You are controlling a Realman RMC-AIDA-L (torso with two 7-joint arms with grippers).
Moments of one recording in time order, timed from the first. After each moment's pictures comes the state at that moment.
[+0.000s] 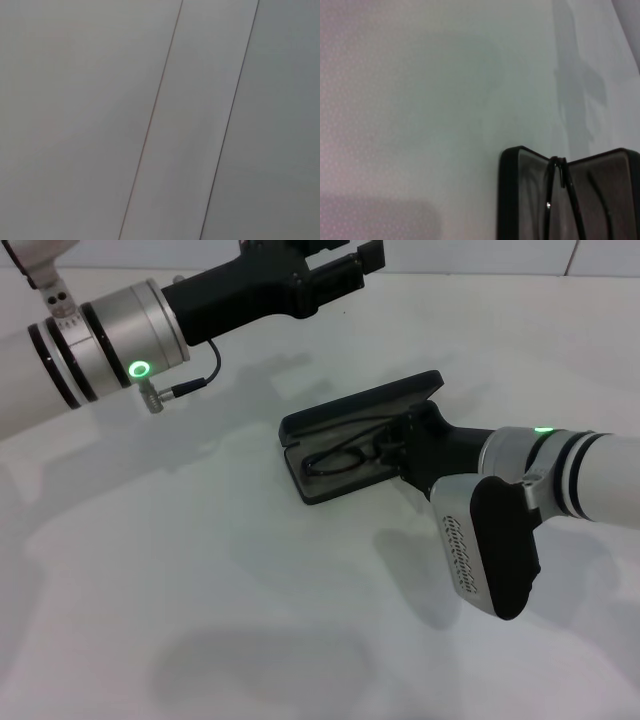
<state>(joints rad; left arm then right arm) -0.92 -2.06 2.84 -0.21 -0.66 1.49 -1.12 0.37 2.03 -2.02 -1.22 -2.28 -0.43 1.24</state>
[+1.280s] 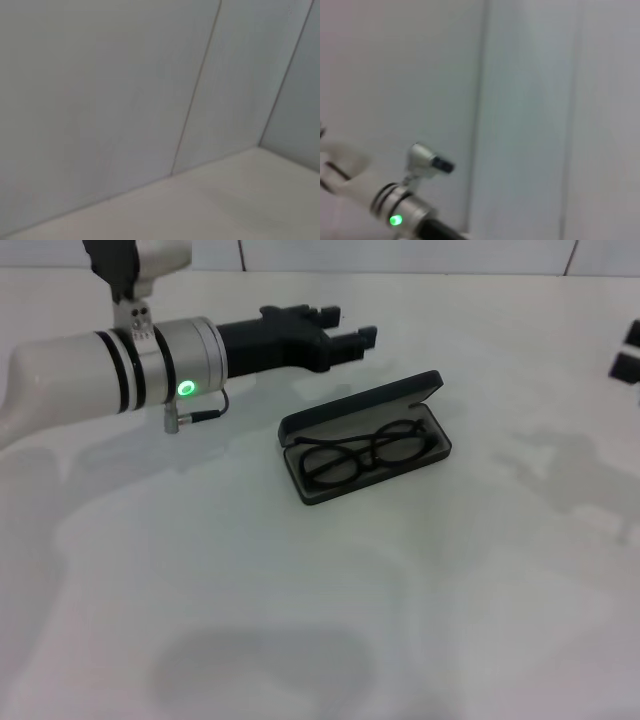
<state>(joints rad) -1.00 -2.09 2.84 -0.20 -0.43 1.10 -1.21 0.37 1.99 -0.59 -0.73 -1.63 -1.76 1.06</state>
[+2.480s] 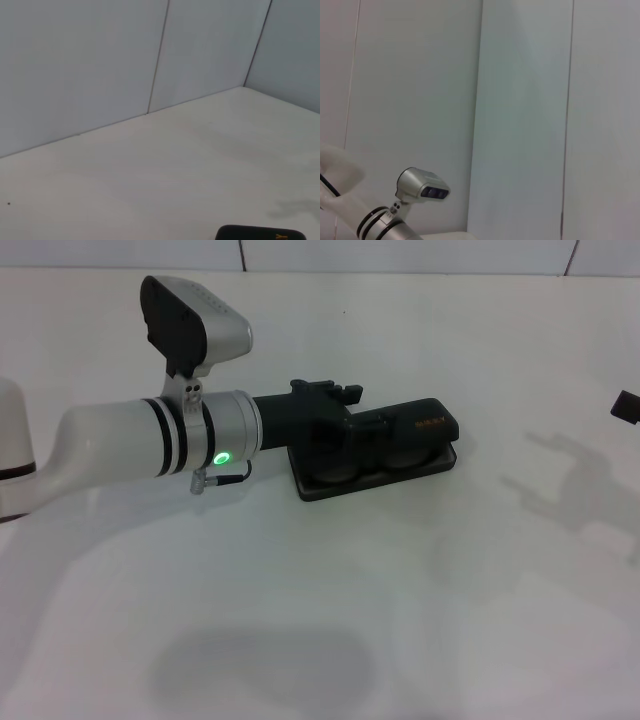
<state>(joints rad) -0.94 -2.10 2.84 -0.01 -0.34 0.92 -1.09 0.32 2.00 -0.57 -0.69 -1.63 -1.78 0.98</state>
